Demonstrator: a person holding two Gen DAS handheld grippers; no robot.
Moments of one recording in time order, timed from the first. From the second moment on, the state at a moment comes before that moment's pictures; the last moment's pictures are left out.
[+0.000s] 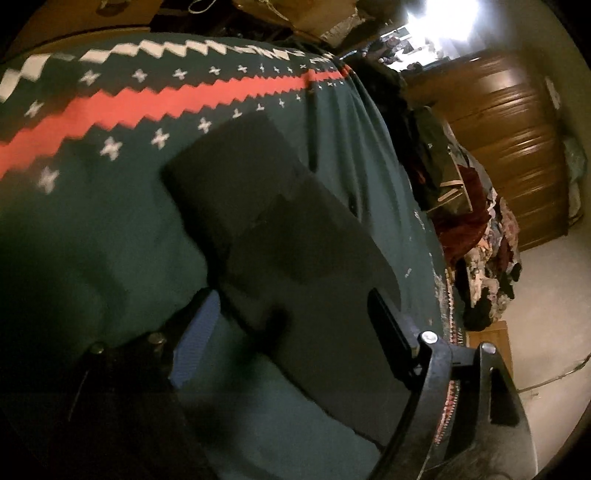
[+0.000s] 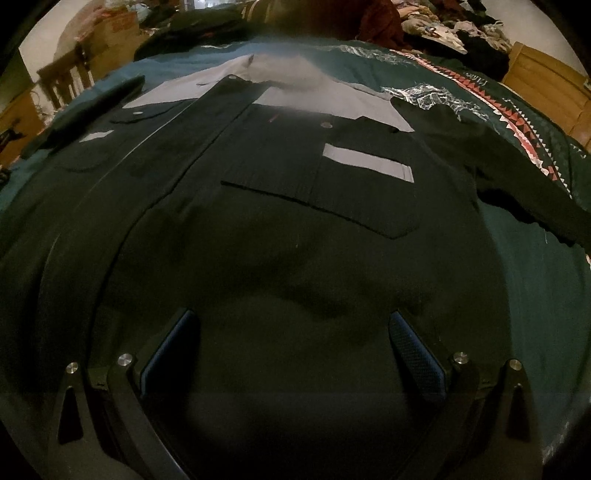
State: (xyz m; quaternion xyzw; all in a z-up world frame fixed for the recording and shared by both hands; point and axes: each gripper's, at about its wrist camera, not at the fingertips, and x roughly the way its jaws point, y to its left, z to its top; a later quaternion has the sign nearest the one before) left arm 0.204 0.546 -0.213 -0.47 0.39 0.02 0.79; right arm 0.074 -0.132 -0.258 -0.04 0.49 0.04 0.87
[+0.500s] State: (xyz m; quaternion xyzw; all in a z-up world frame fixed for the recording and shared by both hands) left arm 0.221 0.530 -0.187 -0.42 0.36 0.04 0.83; right arm 0.081 -0.132 -0.257 -0.04 0.49 0.04 0.87
